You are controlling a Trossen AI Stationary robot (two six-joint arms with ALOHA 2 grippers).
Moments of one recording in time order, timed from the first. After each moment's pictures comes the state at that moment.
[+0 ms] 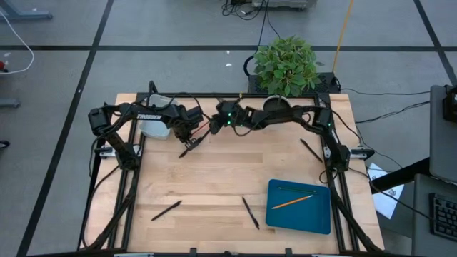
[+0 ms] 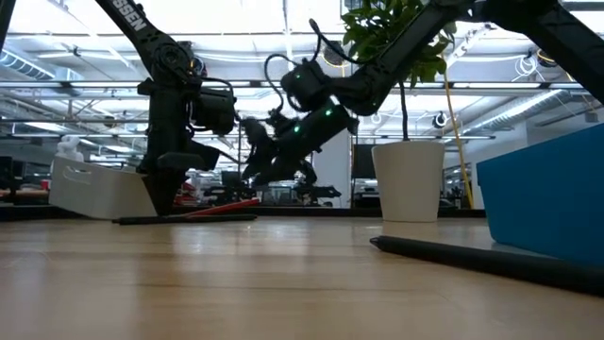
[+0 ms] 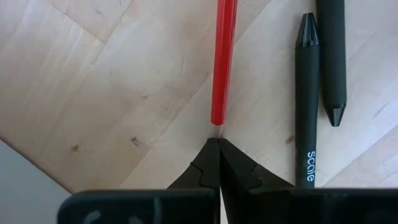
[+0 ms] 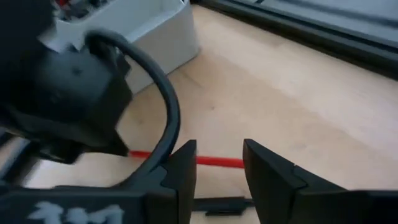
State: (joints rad) left arm 0.49 1.67 0.89 -0.73 0.03 -0.19; right arm -0.33 2.16 1.40 0.25 0.03 0.46
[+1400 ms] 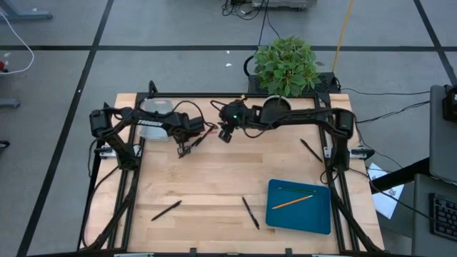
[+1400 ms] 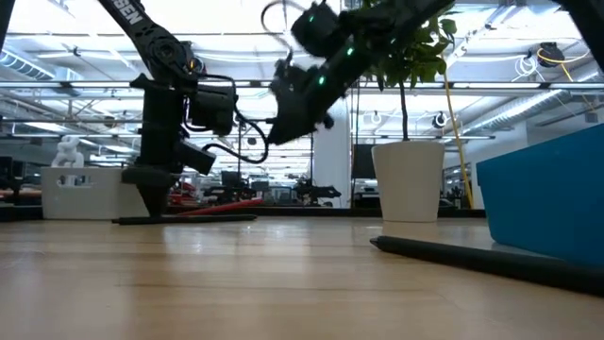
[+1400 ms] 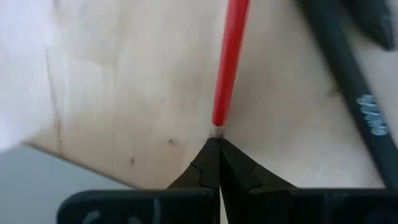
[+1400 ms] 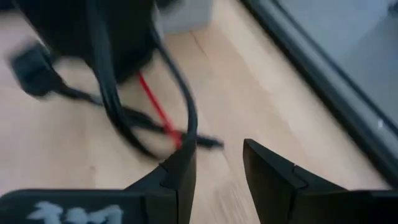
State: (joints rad) left arm 0.37 1.67 0.86 -0.75 -0.22 0.13; right arm -0.24 1.91 1.38 -0.16 0.15 0.06
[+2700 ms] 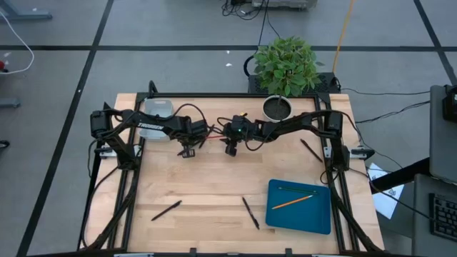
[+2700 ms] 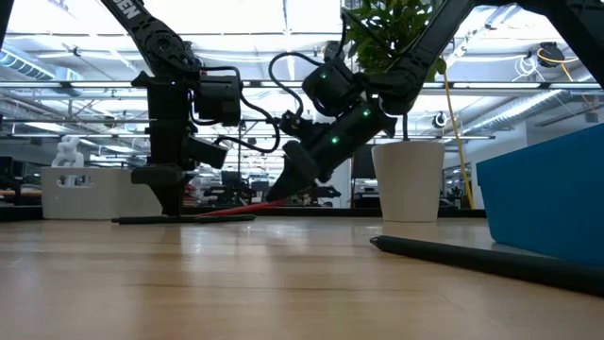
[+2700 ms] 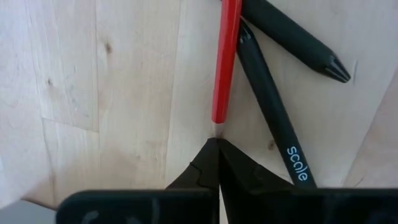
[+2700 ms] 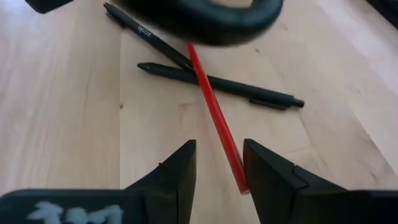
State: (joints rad) left arm 0.30 1.67 0.86 -0.63 -0.21 0.17; right arm -0.24 2.03 1.10 0.28 -0.03 -0.04
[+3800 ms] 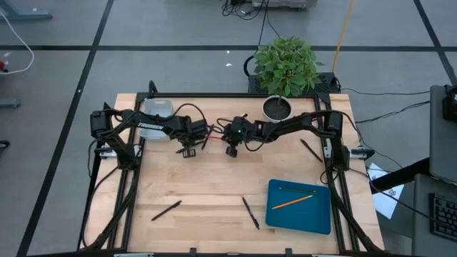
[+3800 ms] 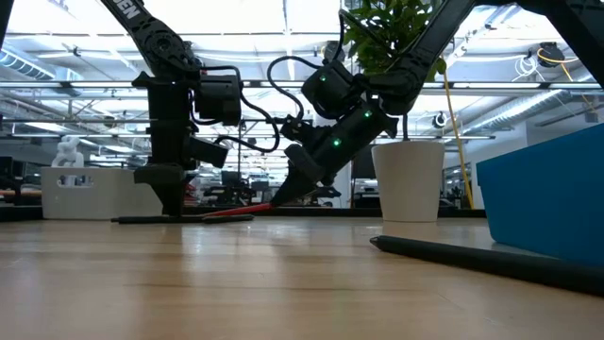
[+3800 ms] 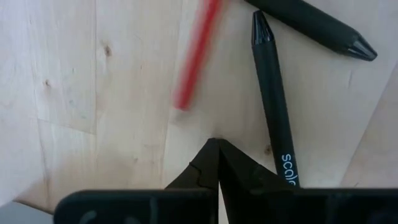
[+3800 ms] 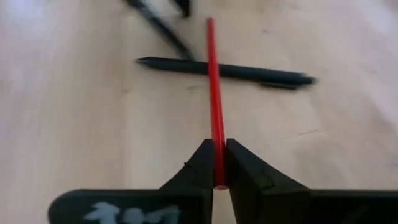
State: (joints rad) left arm 0.30 1.67 0.86 -0.62 -0.19 0.15; right arm -0.24 2.03 1.10 0.24 -0.03 -0.01
